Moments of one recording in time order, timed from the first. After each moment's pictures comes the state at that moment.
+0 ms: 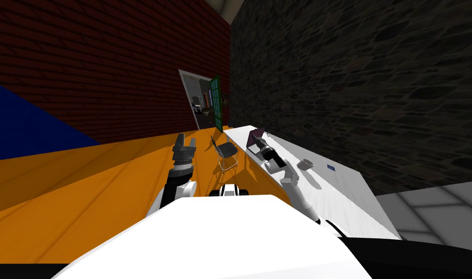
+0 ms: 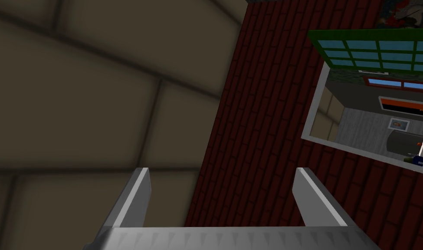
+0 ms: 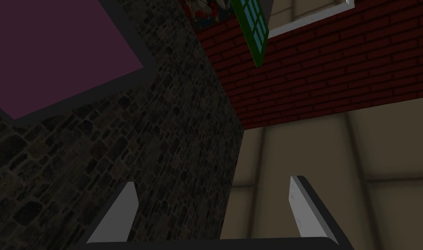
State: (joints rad) left arm 0.47 -0.02 -0.05 -2.26 -0.11 -0.51 0.05; right arm 0.01 -0.50 0.07 -2.14 -0.12 0.29 0.77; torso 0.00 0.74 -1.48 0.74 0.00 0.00
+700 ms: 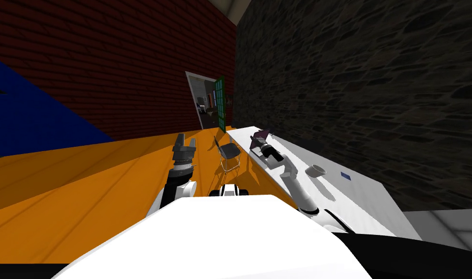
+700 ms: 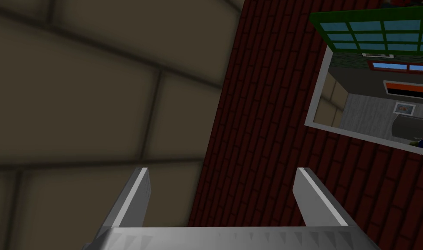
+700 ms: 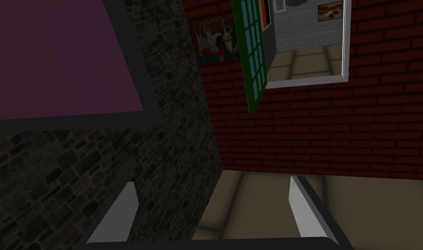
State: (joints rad) left arm 0.47 -0.02 -0.05 -2.26 -0.11 -0.51 0.05; right arm -0.08 -0.58 0.09 -2.08 -0.13 0.45 0.94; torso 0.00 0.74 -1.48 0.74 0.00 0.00
